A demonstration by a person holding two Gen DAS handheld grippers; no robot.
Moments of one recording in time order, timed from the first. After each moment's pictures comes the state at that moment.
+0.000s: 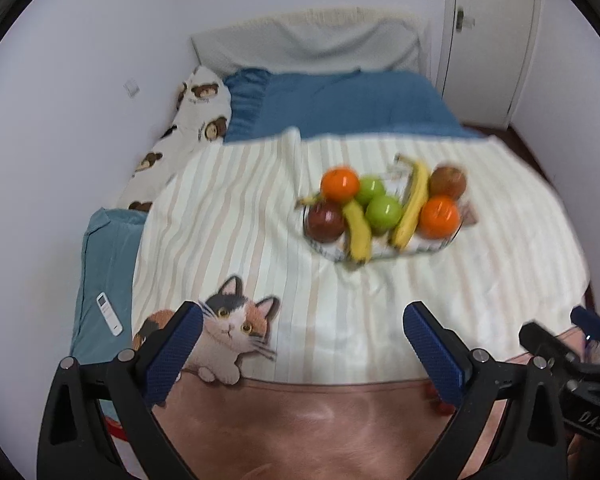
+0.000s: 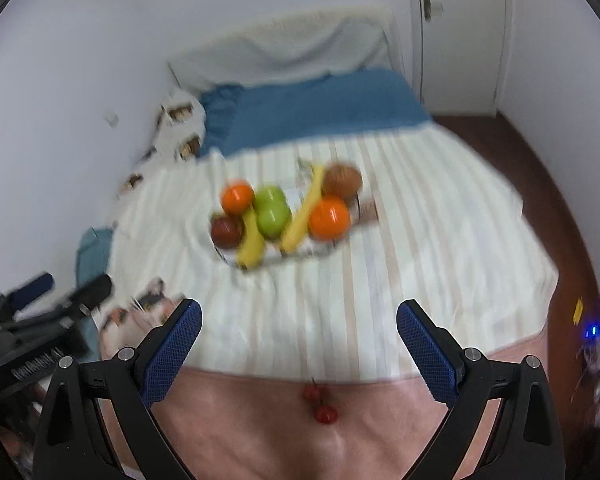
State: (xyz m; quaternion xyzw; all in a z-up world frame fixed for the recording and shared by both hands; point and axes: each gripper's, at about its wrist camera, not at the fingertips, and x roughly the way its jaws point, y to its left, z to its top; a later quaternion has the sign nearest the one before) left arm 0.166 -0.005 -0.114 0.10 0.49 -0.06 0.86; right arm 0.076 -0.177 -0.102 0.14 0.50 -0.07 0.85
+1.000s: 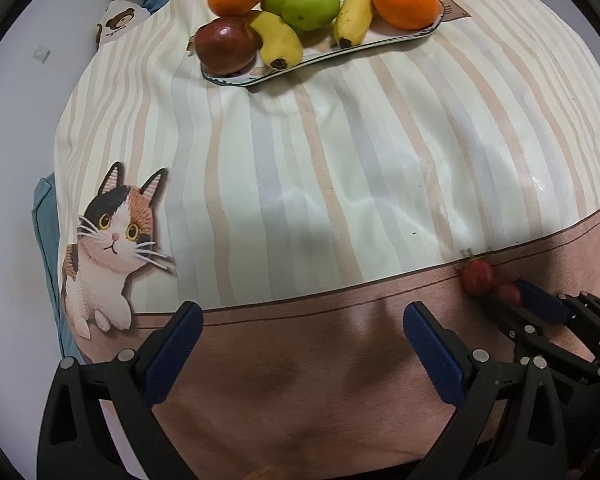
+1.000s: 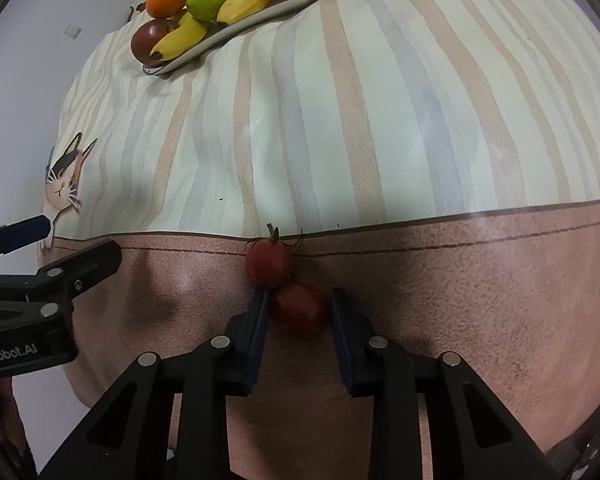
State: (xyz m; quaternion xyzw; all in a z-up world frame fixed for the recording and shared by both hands) left arm 0.142 -0.053 -0.279 0.20 0.64 -0.11 0.73; right arm 0.042 -0.174 -0.304 0.16 0.63 -0.03 0.76
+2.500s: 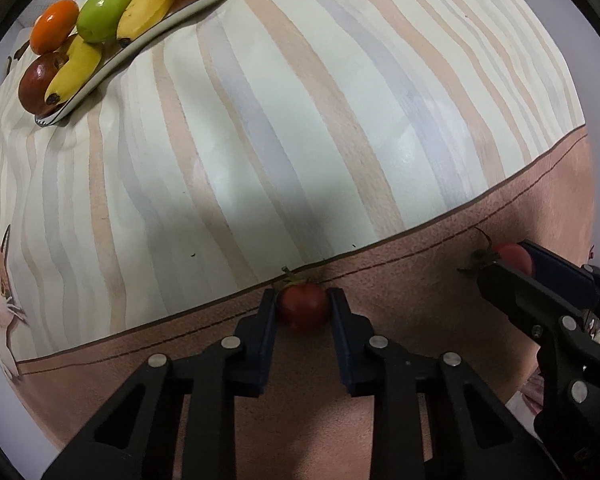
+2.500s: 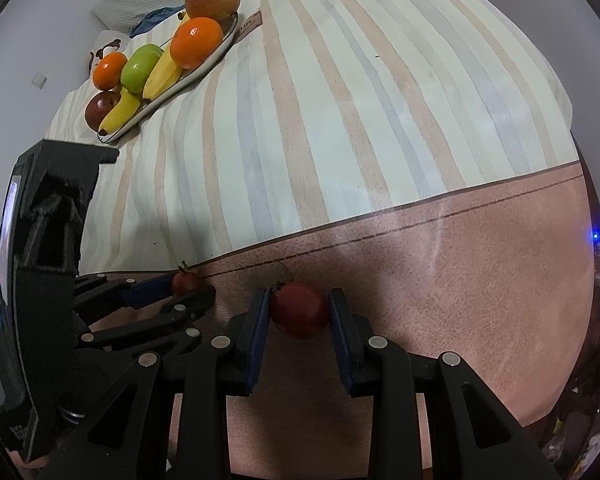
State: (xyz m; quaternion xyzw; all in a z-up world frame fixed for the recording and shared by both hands) left arm 0.110 -0.174 -0.320 0.19 0.67 -0.25 0.68; right arm 0.010 -0.252 -0.263 0.18 0.60 -0.11 0.77
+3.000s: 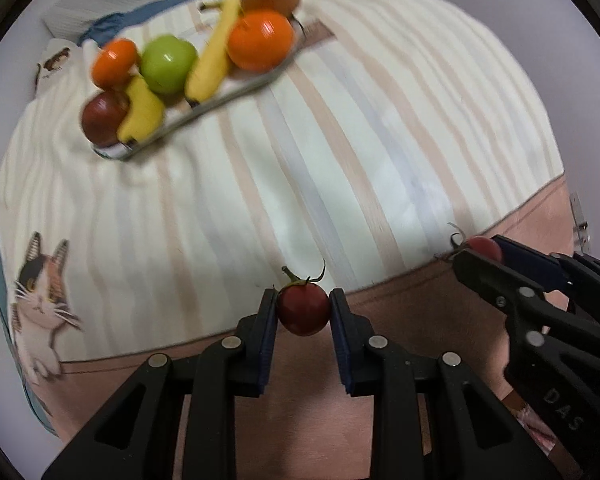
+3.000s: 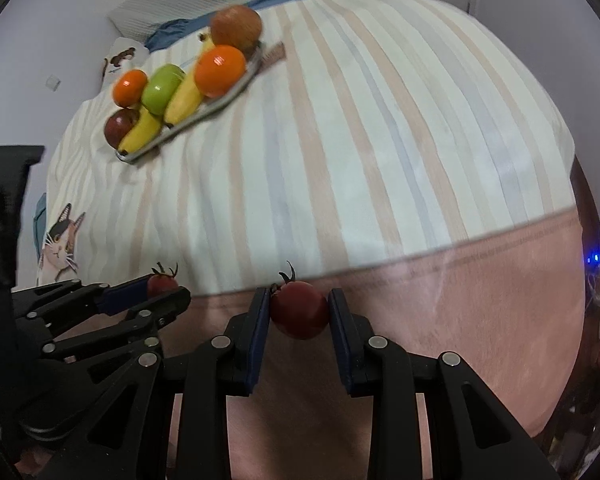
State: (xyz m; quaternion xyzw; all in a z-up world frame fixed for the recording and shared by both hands) left arm 0.138 -0.140 -0.240 0.16 0.61 -0.24 0.74; right arm 0.035 -0.241 -0.230 0.16 0.57 -0.09 0.80
